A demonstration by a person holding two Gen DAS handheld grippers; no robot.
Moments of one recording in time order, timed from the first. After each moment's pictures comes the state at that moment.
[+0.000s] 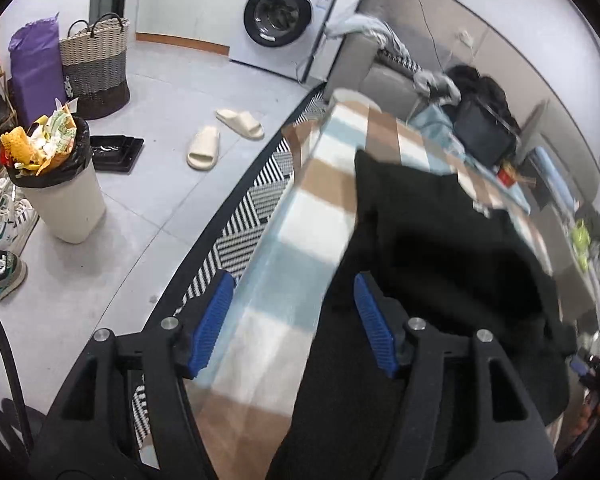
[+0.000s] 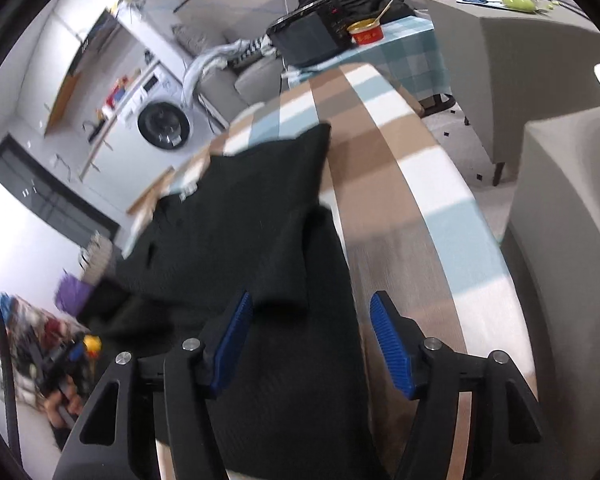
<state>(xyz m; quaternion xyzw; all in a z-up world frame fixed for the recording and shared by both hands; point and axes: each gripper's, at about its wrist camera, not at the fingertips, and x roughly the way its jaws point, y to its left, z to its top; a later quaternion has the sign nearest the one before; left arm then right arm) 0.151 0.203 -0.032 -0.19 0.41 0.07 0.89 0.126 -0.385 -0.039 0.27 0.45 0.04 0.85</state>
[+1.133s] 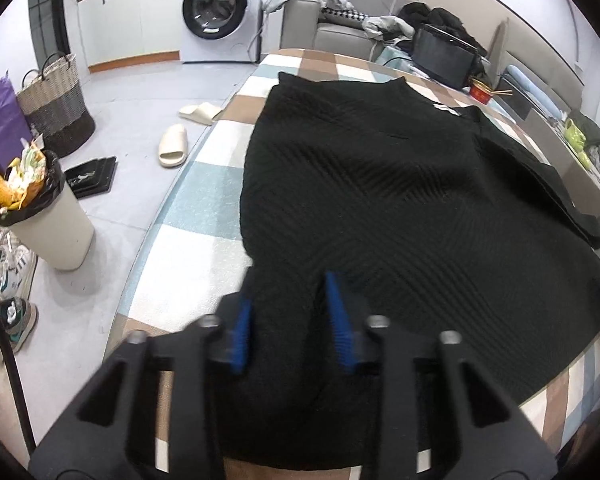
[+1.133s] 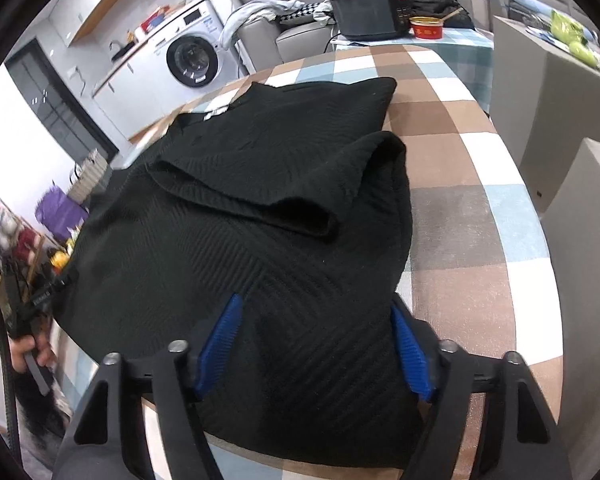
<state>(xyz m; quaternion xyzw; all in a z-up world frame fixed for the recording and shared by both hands) 0.129 0.111 -0.071 -0.07 0.43 0.01 0.90 0.115 -0.321 -0.057 0.11 0.49 0.09 0.86</state>
